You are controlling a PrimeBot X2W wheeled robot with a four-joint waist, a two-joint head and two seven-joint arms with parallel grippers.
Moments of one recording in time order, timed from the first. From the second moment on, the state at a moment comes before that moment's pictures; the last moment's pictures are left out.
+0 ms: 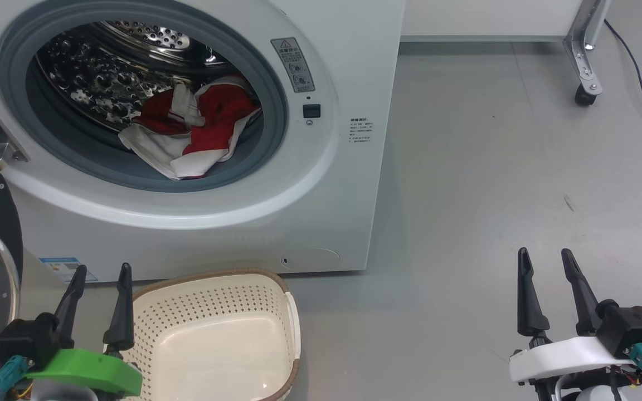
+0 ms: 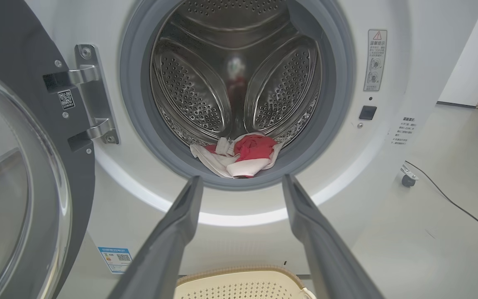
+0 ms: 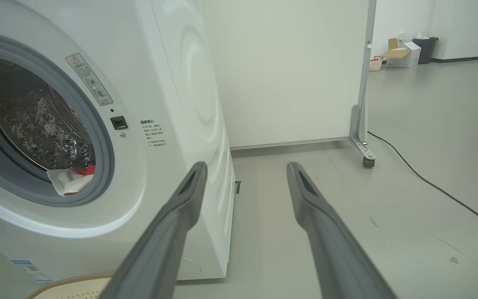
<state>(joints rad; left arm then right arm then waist) -0.04 0.19 -0.13 0.22 -0.51 -0.12 -0.25 0.09 -0.07 0.13 0.04 0.35 0.04 -0.25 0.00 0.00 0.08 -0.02</state>
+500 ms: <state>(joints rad) -0.04 0.19 -0.13 0.22 -0.50 -0.12 -0.25 0.09 -0.07 0.12 0.04 0.35 0.04 -0.25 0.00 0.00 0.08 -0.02</state>
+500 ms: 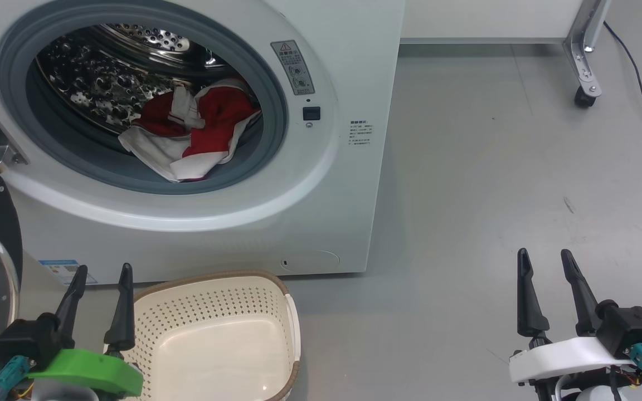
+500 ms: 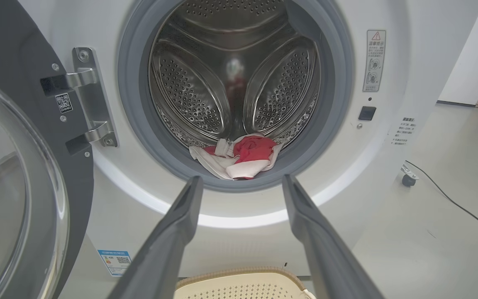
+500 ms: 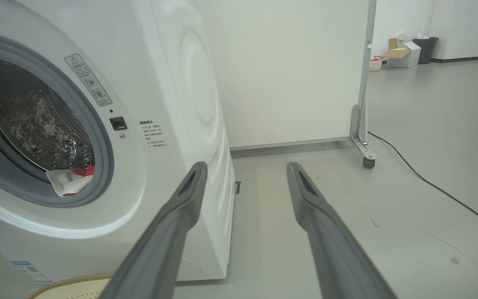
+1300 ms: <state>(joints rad) -0.04 0.18 -0.12 0.21 -0.48 -0.12 -0.25 0.09 -0.07 0.13 0.04 0.35 0.05 -0.25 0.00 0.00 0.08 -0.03</state>
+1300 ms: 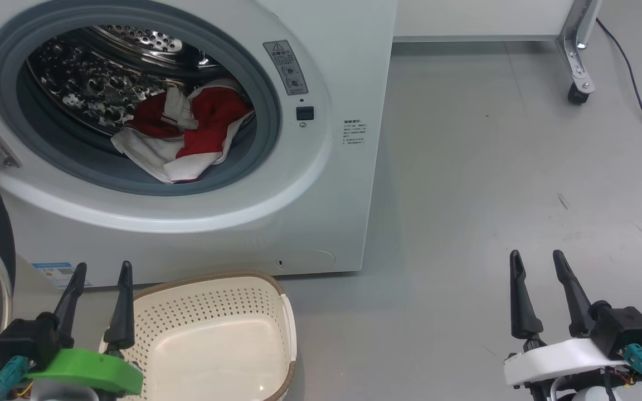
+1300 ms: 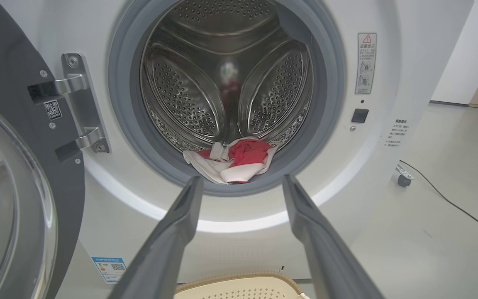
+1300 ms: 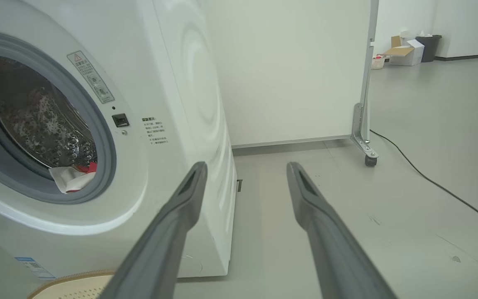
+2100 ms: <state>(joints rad) -0.14 0.31 -0.06 0.16 -0.48 -0.12 -0.13 0.08 -0.05 0.22 -0.01 0.32 0.04 -0.25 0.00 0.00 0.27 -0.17</state>
